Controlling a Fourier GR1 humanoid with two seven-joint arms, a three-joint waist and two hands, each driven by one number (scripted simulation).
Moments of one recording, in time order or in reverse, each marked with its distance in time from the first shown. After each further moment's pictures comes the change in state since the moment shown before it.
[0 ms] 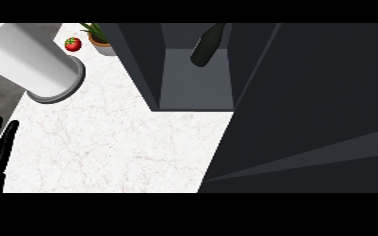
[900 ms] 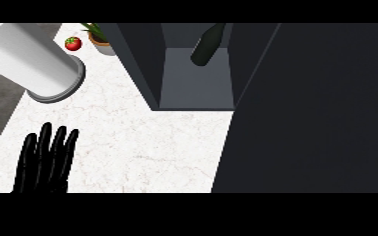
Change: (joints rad) left arm -0.111 -0.129 -0.346 -0.044 -0.196 0.268 -0.035; right arm 0.080 0.050 -0.347 -0.004 -0.156 0.248 0.001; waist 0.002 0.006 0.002
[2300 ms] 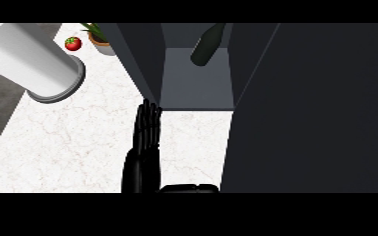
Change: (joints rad) left arm -0.387 -0.431 -0.264 0.410 -0.129 0.353 0.019; right arm -0.168 -0.049 -0.347 0.001 0.065 -0.090 -0.124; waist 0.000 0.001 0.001
